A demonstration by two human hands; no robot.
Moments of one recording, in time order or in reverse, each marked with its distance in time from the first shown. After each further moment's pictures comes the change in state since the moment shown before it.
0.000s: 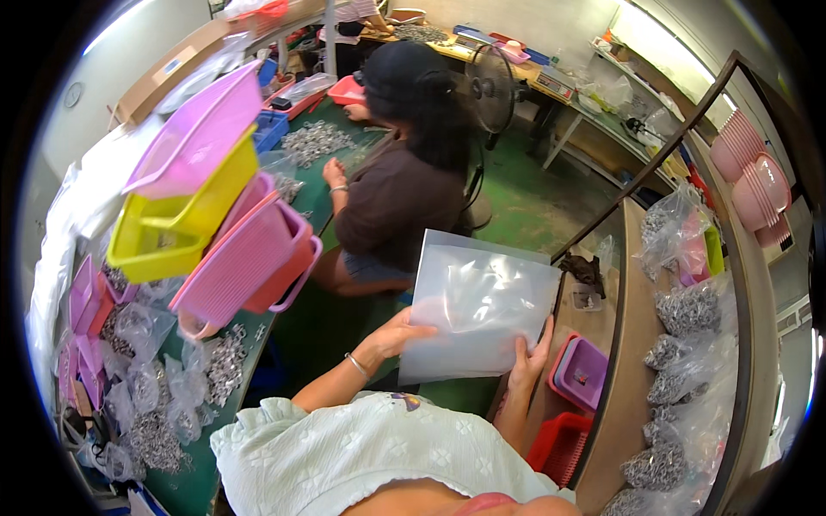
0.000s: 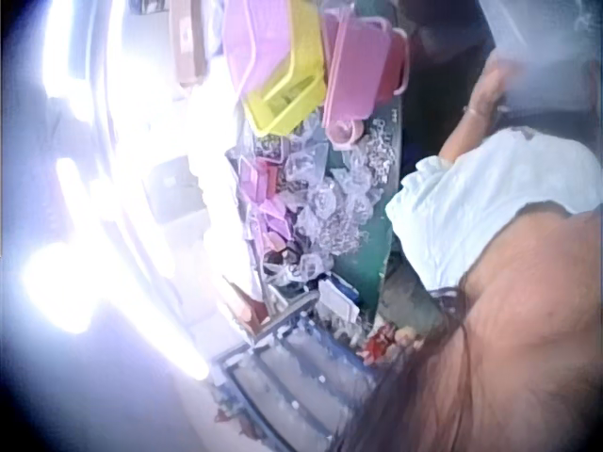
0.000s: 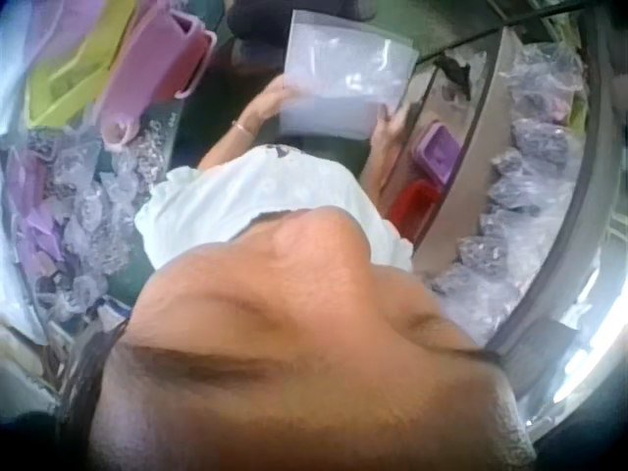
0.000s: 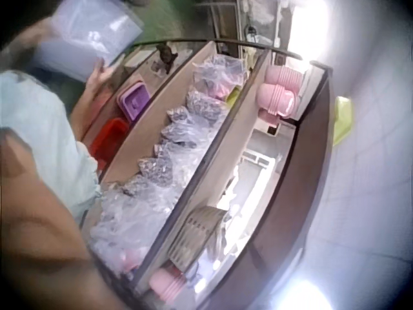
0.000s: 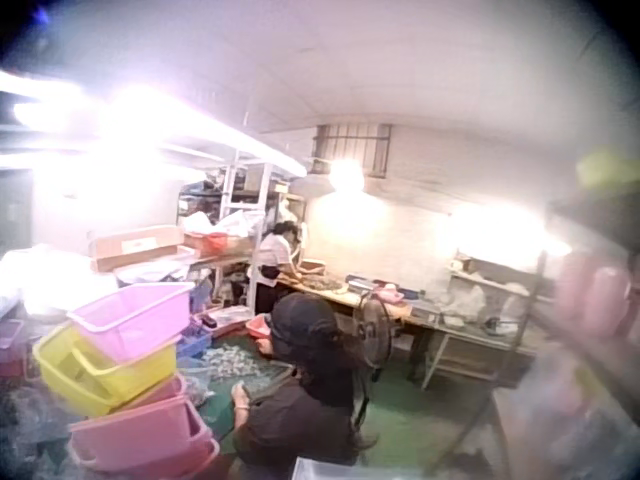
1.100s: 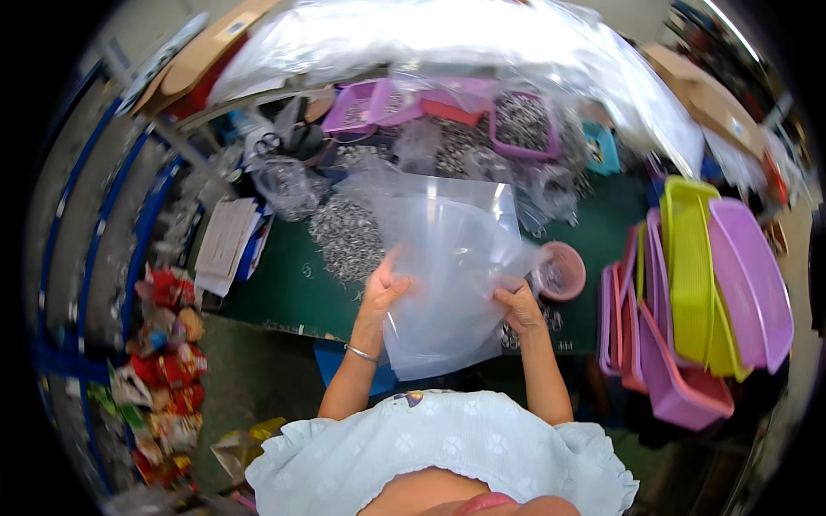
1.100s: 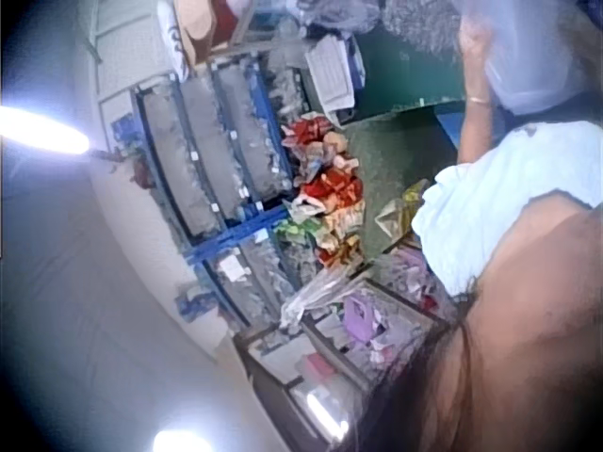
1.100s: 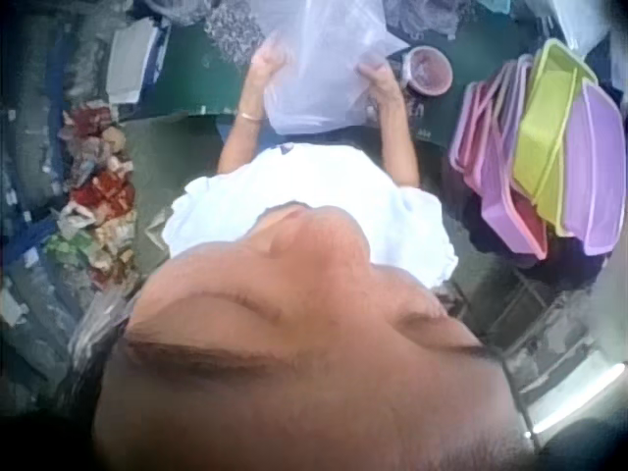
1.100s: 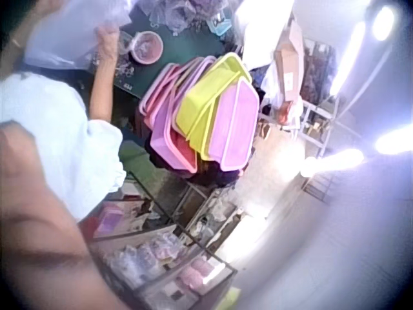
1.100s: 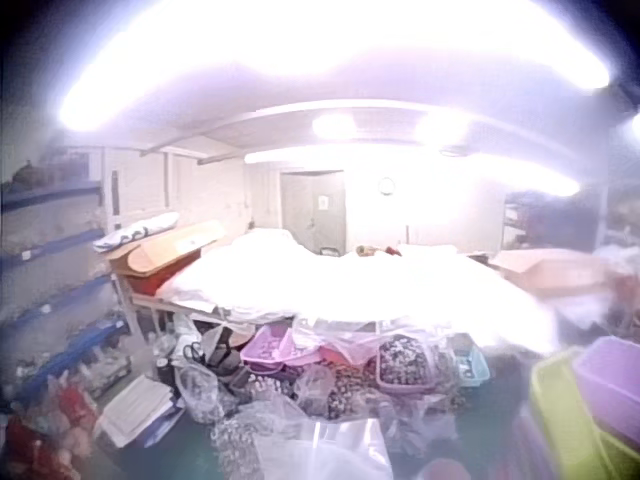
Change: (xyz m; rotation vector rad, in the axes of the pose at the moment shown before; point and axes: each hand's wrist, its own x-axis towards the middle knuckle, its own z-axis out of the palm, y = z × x) left_hand -0.617 0.079 -0.050 0.113 1.353 1.183; right_hand -0.370 0.020 0.548 0.472 -1.910 1.026
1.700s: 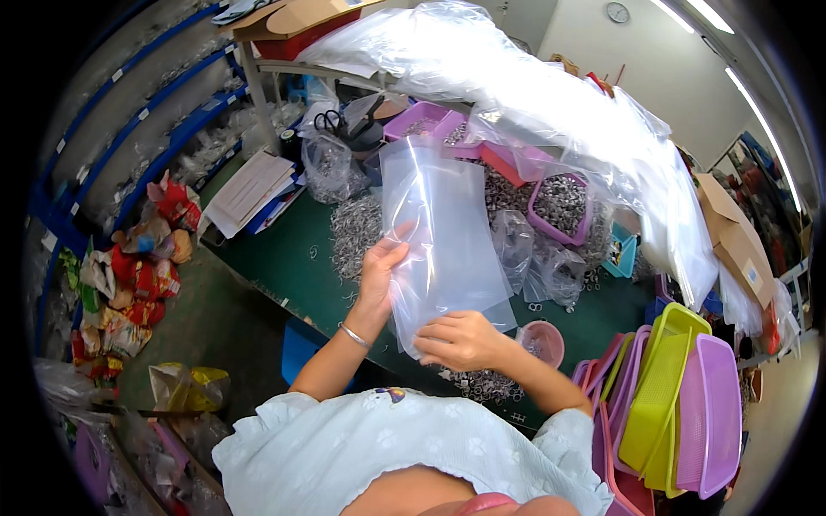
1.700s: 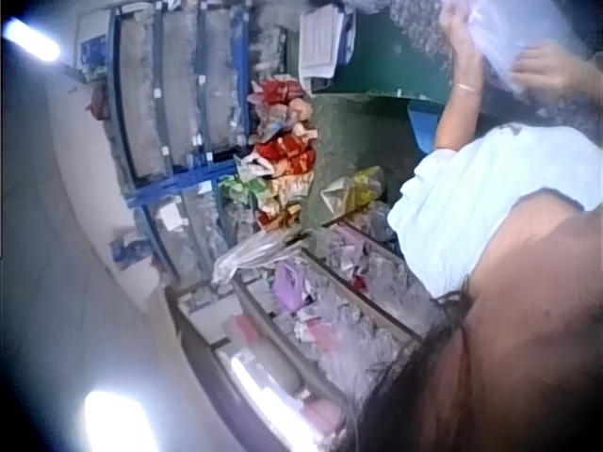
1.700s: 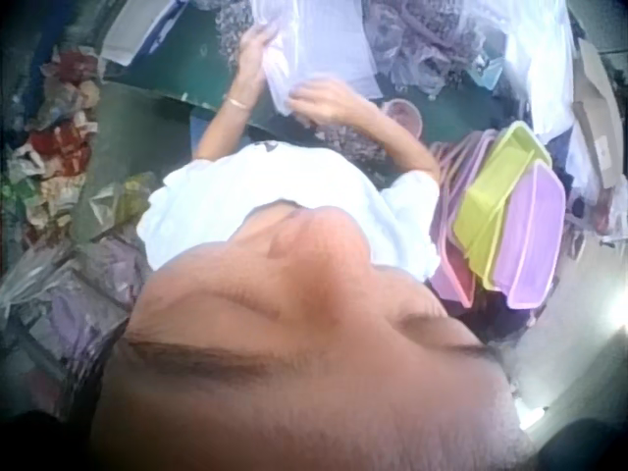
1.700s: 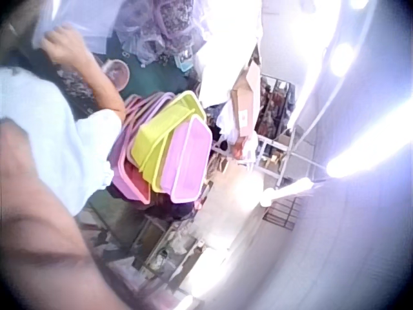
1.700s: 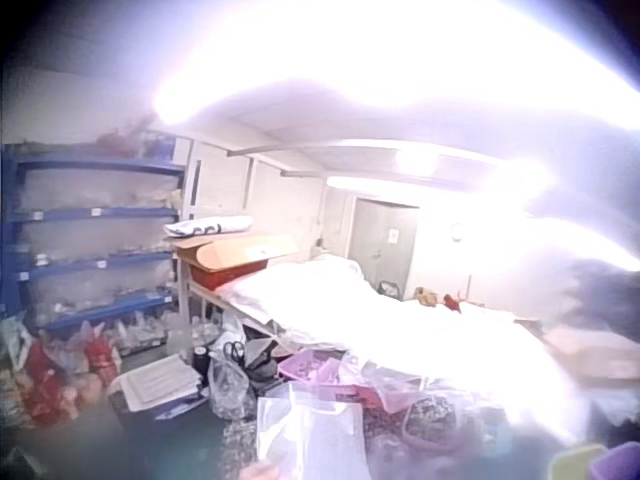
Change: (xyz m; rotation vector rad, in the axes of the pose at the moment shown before) left_hand 0.044 0.035 0.035 -0.278 0.355 0.304; right_hand 0.049 -0.079 0.116 -1.308 -1.155 -1.085
